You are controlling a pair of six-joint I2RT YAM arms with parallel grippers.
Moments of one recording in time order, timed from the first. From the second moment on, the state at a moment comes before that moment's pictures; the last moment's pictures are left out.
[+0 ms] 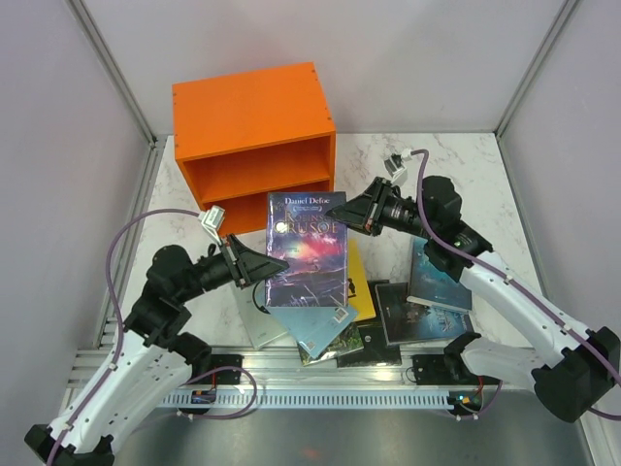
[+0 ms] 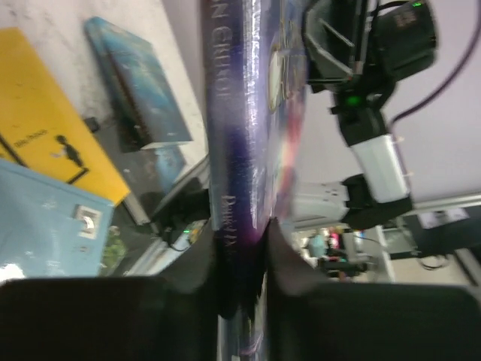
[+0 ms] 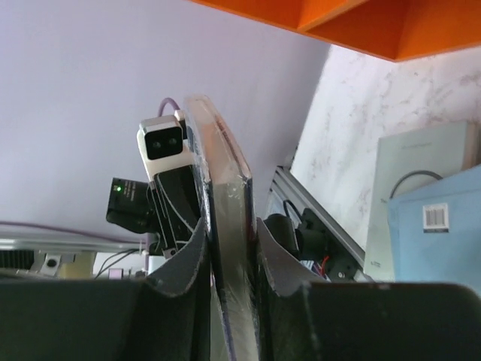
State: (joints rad) left arm -0.52 0.53 0.59 -0.16 0.54 -1.09; right arm 0.58 1.10 0.96 0.01 -0.52 1.18
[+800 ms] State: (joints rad) left arm -0.37 1.02 1.52 -0.71 0.40 -0.78; right arm 0.55 1.11 0.99 0.04 -0.59 1.27
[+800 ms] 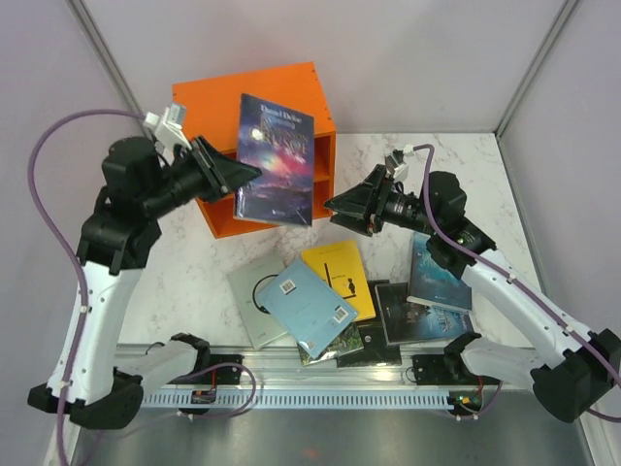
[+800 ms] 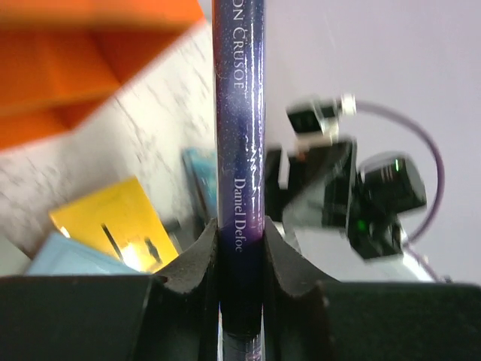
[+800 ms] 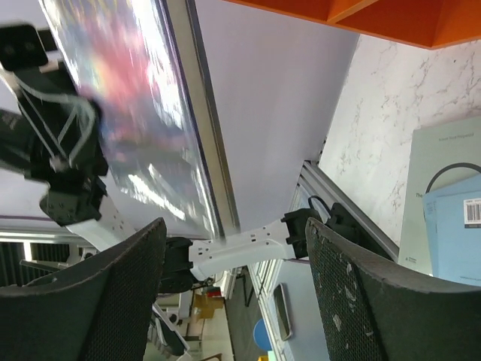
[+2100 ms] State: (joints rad) left arm 0.26 1.62 2.05 -0.87 0.56 -0.67; right arm 0.54 1.06 0.88 -0.02 -0.58 1.23
